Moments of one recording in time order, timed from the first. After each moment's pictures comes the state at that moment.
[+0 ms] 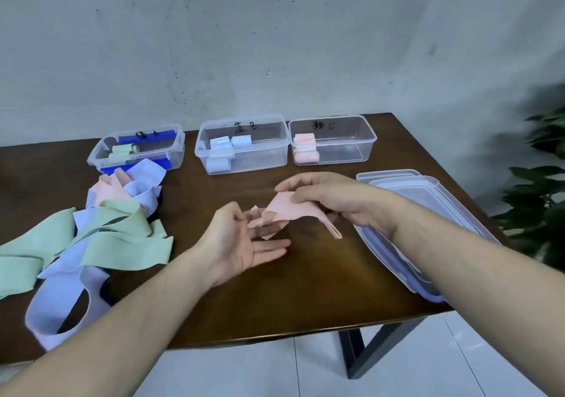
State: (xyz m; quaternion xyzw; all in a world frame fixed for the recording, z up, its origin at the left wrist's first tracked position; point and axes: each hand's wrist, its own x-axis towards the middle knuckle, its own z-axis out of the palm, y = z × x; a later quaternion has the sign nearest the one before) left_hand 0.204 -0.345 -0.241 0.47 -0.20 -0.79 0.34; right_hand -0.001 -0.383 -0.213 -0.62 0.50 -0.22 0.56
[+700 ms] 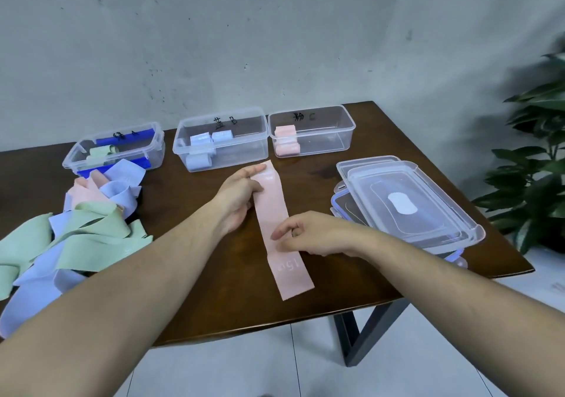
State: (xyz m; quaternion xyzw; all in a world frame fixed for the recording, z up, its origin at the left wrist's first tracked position) left_hand 0.157 -0.424 -0.269 0.56 -0.42 -0.59 0.40; right_hand -0.014 -0.342 -0.263 -0.70 0.52 -0.10 0.47
